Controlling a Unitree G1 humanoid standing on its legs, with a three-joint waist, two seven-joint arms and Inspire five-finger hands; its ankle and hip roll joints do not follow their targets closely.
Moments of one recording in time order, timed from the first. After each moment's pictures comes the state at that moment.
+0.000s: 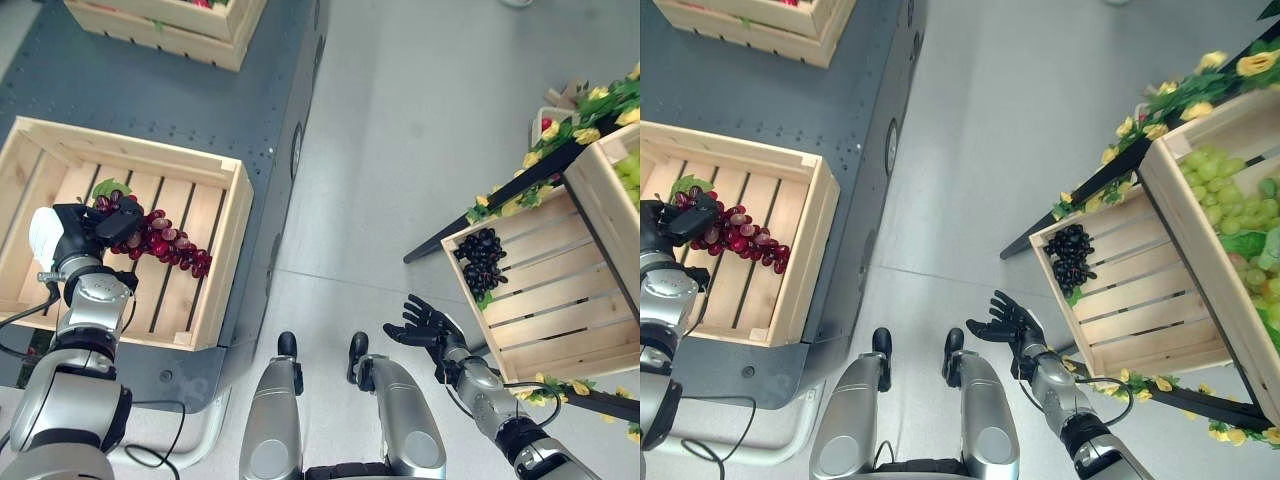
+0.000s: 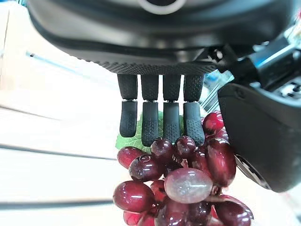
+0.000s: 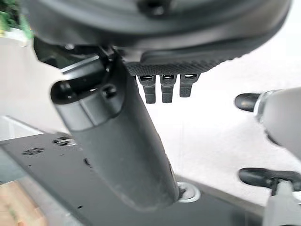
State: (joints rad) left arm -0.57 0.83 -0.17 1.00 -0.18 -0.13 0.51; right arm -0.22 -0.34 0.39 0.73 0.71 -0.14 0.04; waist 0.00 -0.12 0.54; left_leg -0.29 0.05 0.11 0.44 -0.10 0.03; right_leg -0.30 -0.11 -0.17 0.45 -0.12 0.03
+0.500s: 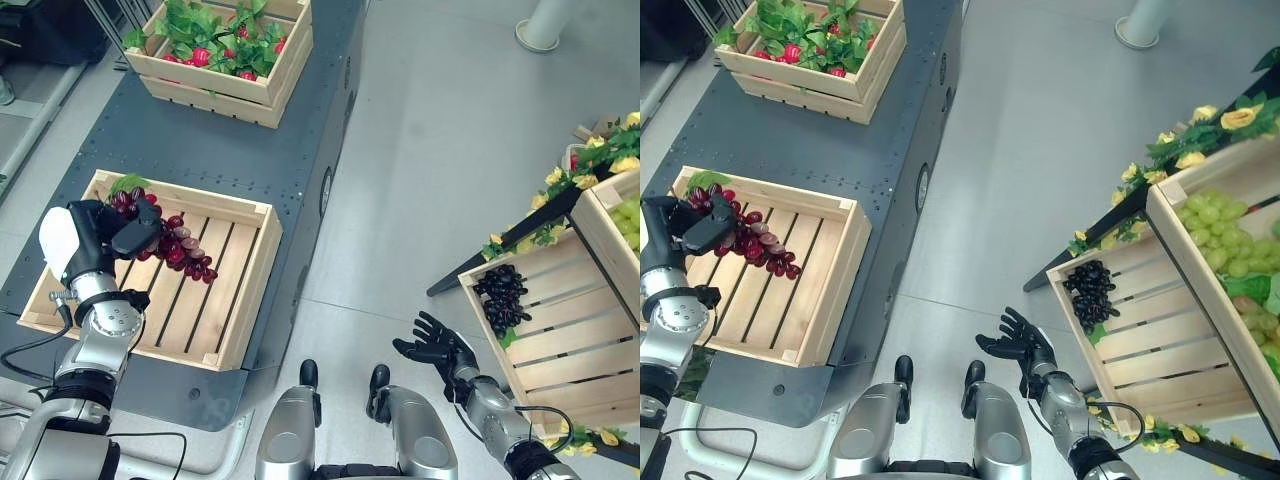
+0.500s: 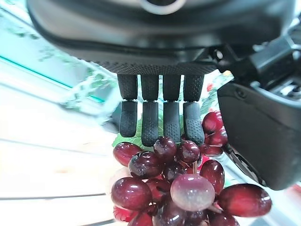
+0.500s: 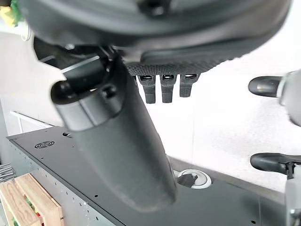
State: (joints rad) left arm -0.38 0.83 -0.12 0.72 0.01 -0.25 0.63; right arm -0.13 -0.34 0.32 0.69 0.67 -0.11 0.04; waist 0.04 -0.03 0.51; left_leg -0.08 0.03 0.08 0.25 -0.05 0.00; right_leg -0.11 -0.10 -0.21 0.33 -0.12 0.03
